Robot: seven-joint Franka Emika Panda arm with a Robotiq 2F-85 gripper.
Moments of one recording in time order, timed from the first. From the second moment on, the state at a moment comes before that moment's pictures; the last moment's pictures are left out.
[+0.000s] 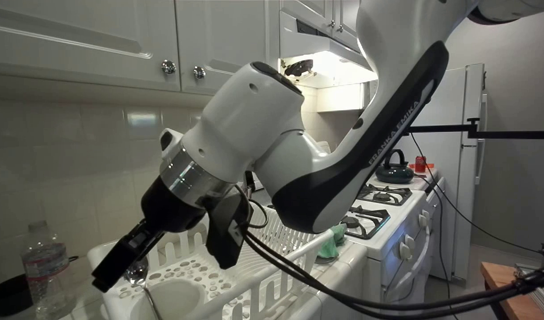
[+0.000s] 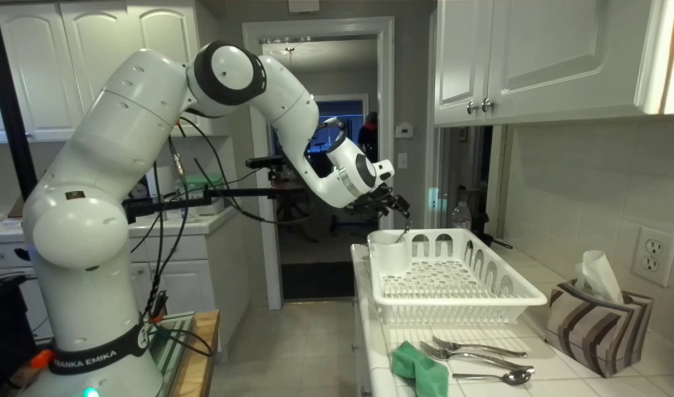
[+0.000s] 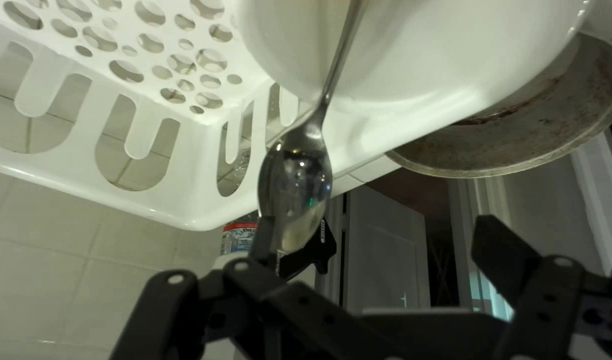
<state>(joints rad) 0.56 0.59 -0.20 -1.79 -0.78 3.15 0.78</state>
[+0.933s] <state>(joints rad) 0.37 0.38 0.03 -1.87 -0.62 2.89 0.74</state>
